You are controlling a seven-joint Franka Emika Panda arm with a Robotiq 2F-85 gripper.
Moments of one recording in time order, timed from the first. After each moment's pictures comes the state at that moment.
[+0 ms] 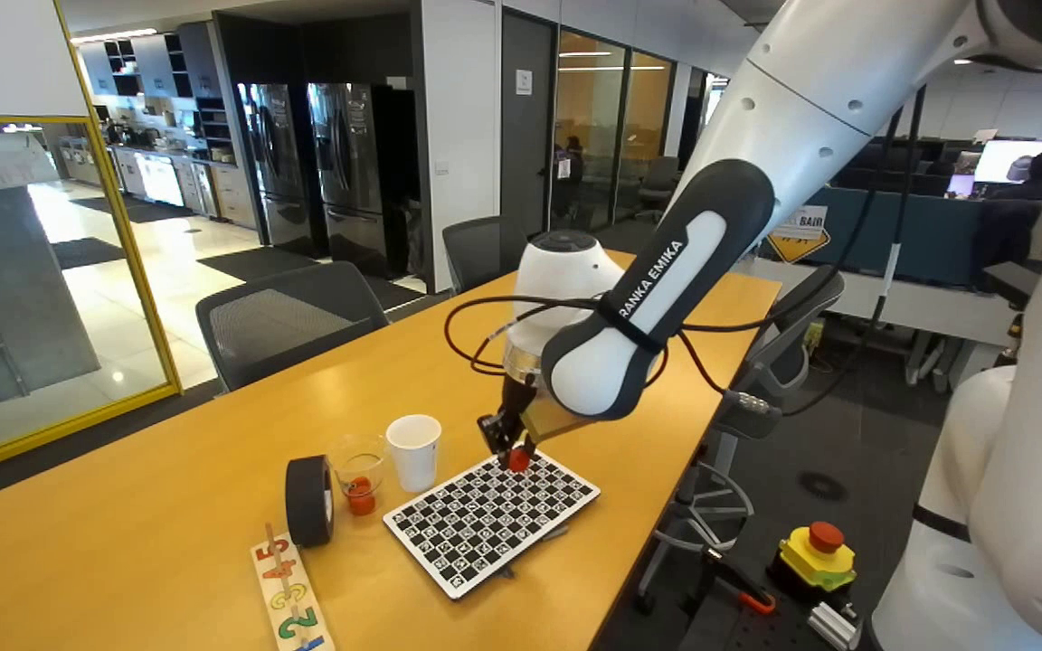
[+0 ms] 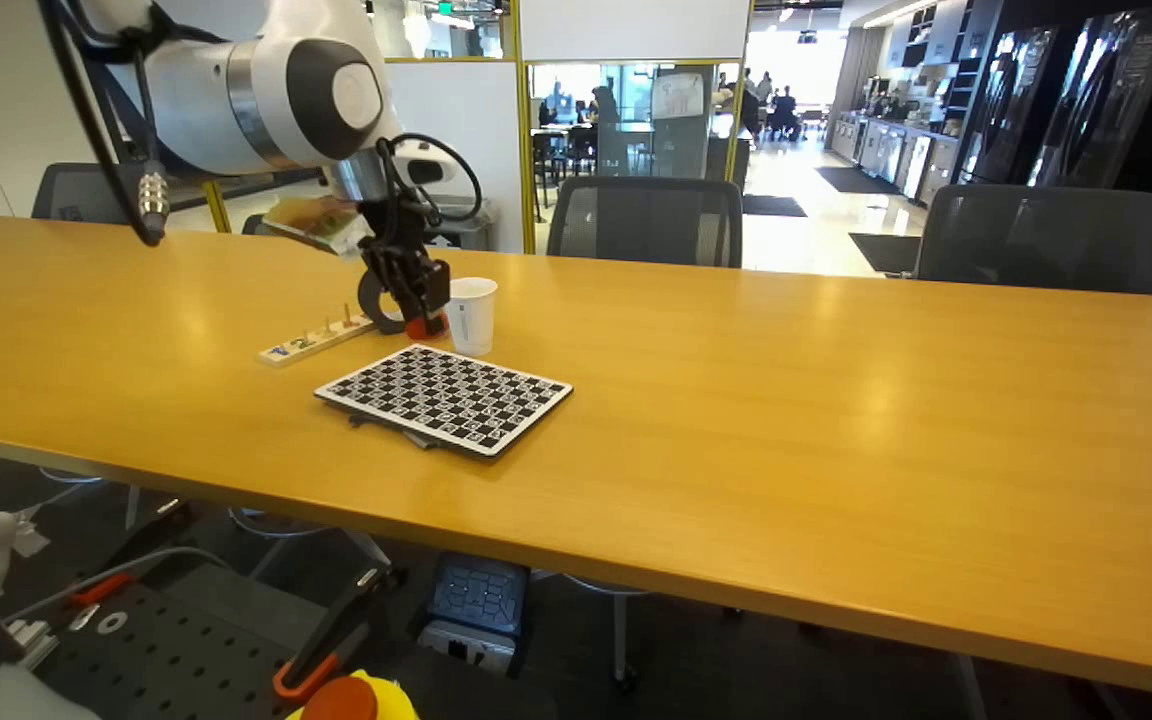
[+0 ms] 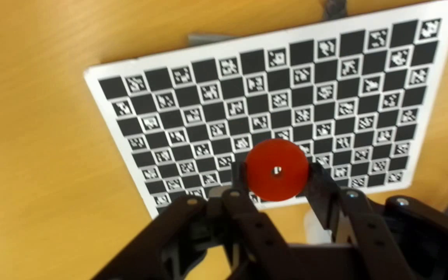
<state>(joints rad) 0.16 0.01 -0.10 -2.61 -0.24 2.85 0.55</state>
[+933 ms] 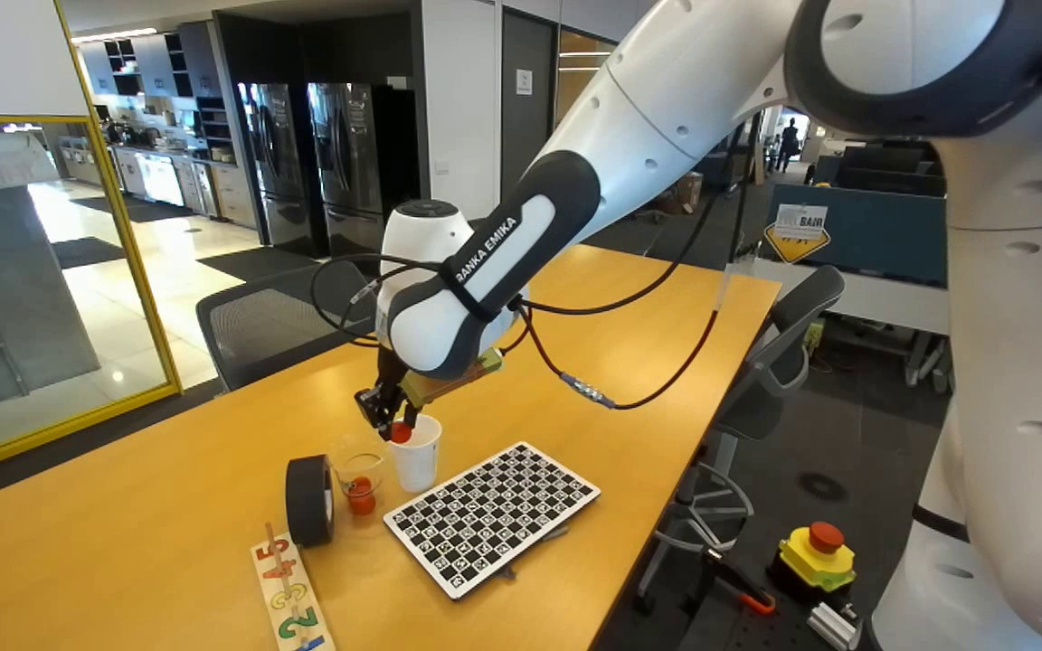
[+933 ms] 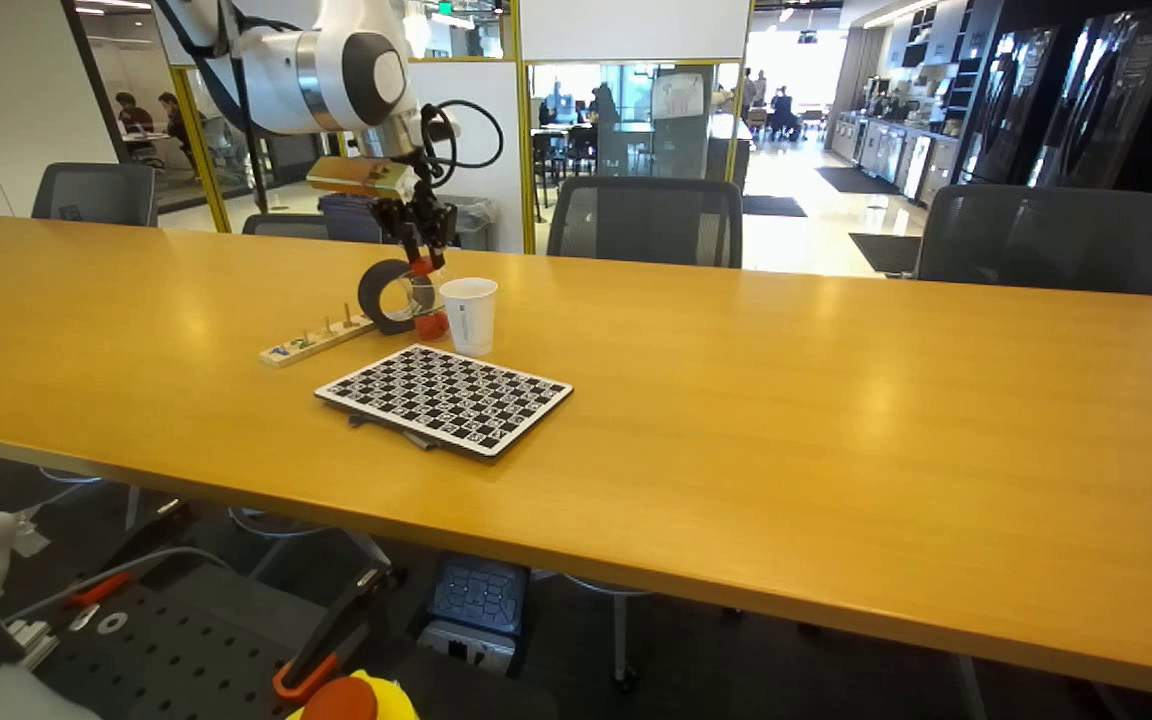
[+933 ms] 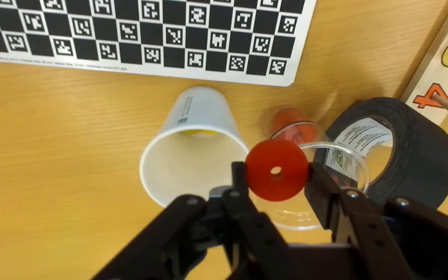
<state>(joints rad) 0.16 0.33 0.05 -2.10 -0.13 2.69 0.29</state>
